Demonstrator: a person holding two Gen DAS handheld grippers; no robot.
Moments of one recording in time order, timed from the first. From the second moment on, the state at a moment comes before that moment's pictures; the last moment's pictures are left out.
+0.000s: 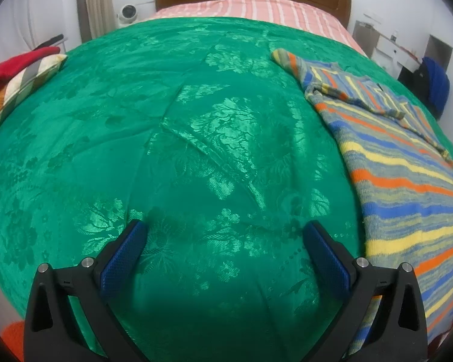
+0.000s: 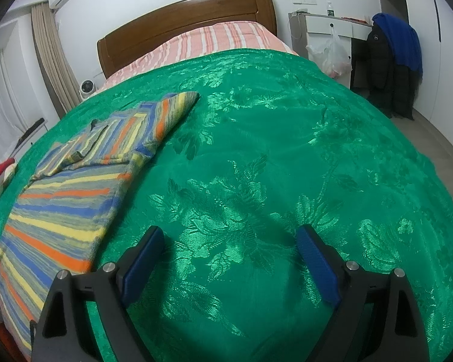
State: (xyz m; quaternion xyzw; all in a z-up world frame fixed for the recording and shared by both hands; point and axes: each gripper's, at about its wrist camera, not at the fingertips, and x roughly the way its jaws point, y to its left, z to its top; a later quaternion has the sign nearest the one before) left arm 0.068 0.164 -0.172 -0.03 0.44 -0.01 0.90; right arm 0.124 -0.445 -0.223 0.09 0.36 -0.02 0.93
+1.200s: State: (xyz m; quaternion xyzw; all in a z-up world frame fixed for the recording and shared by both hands) left arm -0.007 0.115 -0.126 0.05 0.46 -0.07 0.88; right arm -0.036 -0.316 -0.186 -0.02 0.48 0.12 0.87
